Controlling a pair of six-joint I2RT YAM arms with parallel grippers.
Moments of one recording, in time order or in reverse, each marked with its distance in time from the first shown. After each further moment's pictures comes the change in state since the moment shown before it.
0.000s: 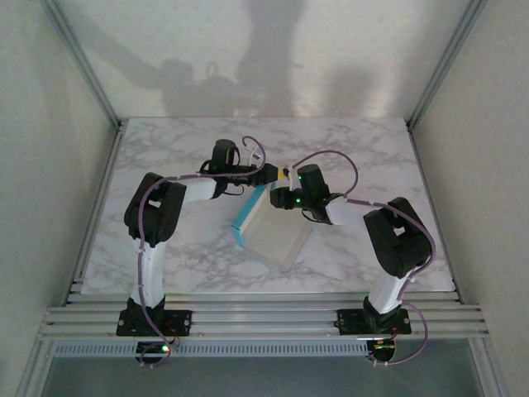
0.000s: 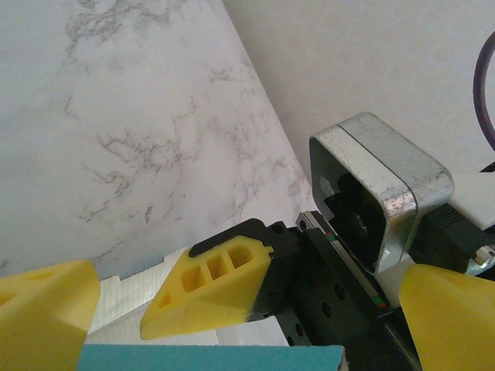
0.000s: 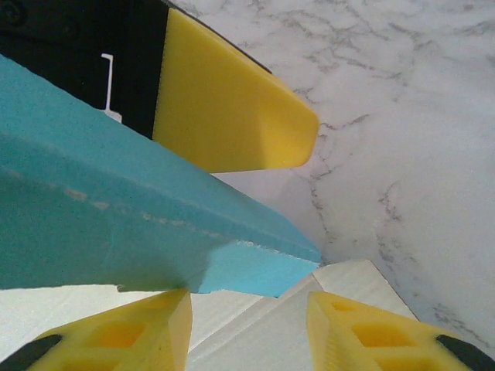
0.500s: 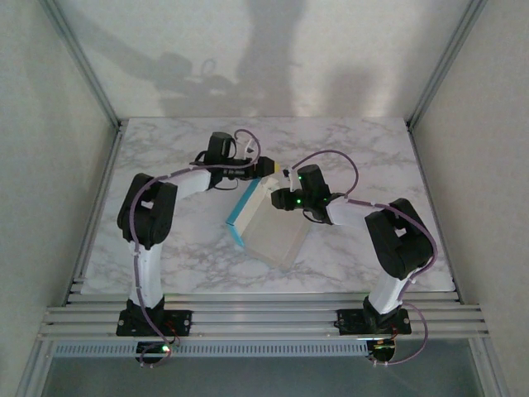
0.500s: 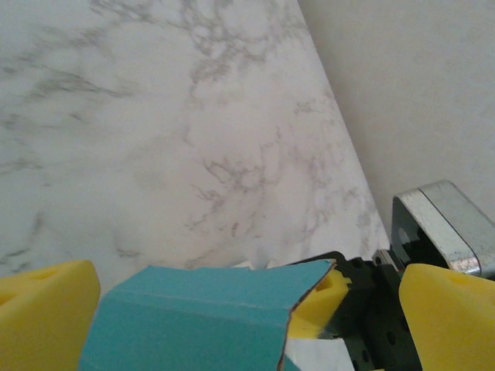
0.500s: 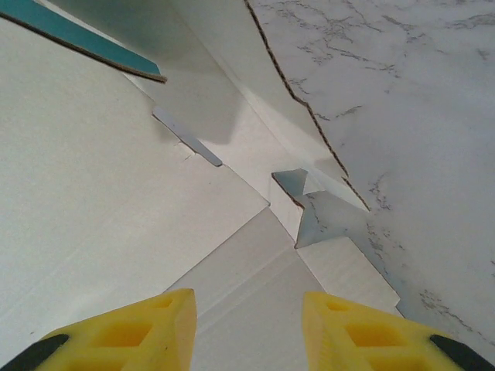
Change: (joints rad) left arm 0.040 -0.057 0.073 -0.314 -0.218 0.163; right arm 0.000 -0.009 0.000 -0.035 0.008 -0.026
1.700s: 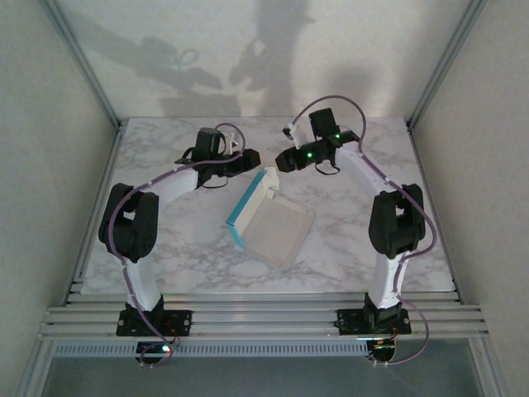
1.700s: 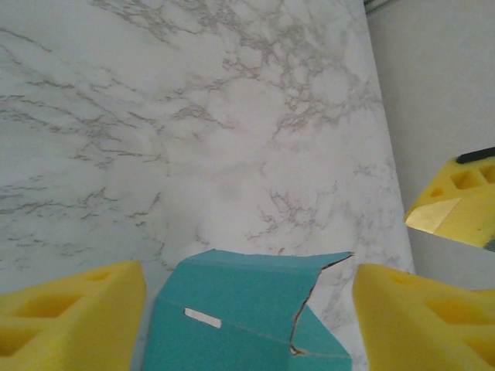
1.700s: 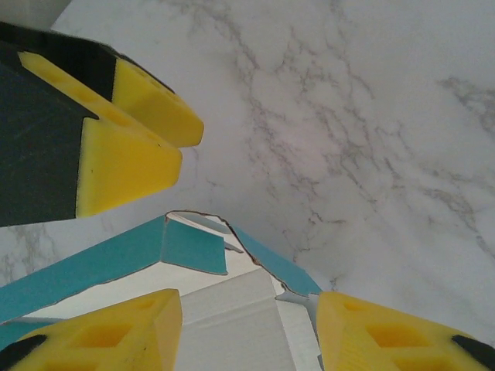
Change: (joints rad) left arm 0.026 -0.170 -0.064 -0.150 -0.274 -0.113; right arm -0.163 0.201 0.771 -0.831 -0.289 -0.445
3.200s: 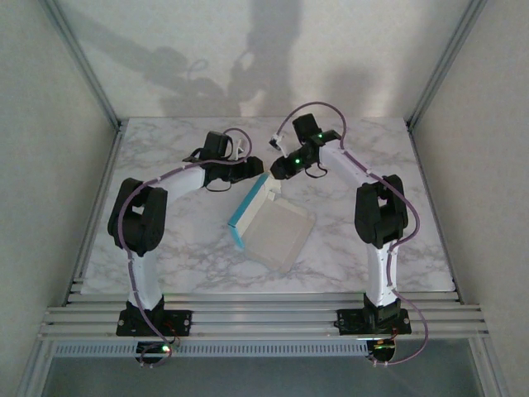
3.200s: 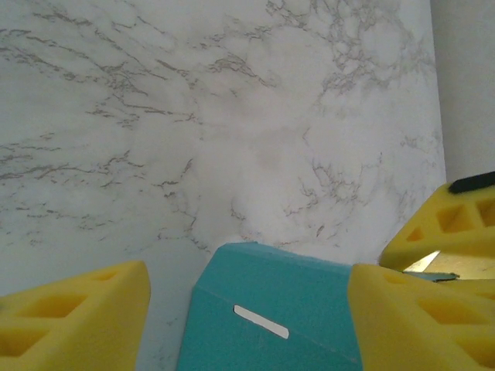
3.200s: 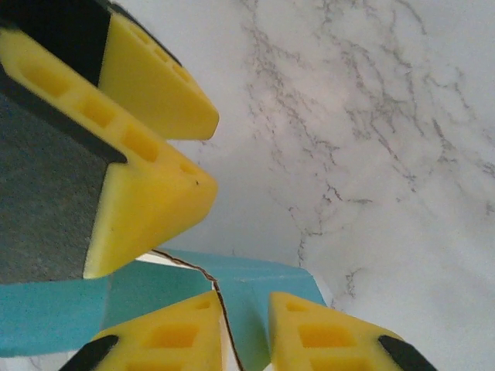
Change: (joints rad) left arm -0.027 0.080 0.062 -0.118 -0.019 0.061; right arm 0.056 0.131 0.083 -0.095 0.058 -0.072
